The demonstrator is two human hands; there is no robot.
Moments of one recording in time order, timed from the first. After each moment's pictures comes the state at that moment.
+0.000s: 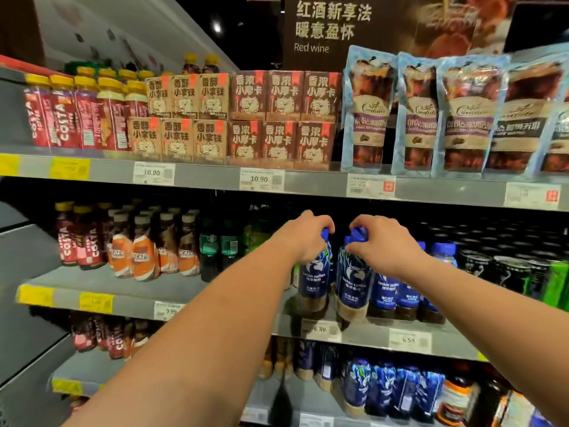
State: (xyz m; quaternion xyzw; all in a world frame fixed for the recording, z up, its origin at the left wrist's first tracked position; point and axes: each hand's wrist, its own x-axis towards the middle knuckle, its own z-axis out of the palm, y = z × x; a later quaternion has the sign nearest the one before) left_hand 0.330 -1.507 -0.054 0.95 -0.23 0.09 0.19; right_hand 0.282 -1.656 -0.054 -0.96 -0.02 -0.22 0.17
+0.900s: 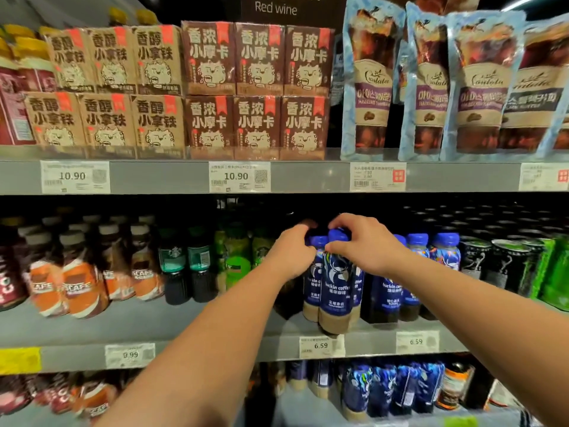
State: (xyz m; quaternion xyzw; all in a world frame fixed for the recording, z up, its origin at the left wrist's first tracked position) left_hand 0.426 -1.517 -0.114 0.88 -0.24 0.06 0.41; right_hand 0.351 -1.650 -0.078 -0.96 -0.01 -0.19 0.22
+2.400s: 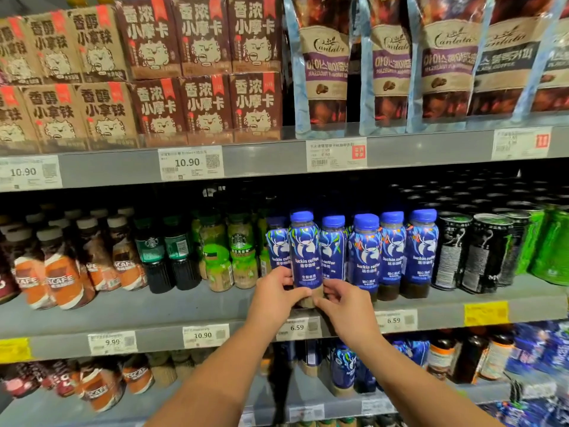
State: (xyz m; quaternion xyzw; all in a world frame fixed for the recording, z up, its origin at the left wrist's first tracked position) left_hand 0.387 -1.534 -0.212 0.86 -0.13 0.03 0.49; right_hand 0.332 -1.666 -0.226 -0.86 0.07 -0.21 0.46
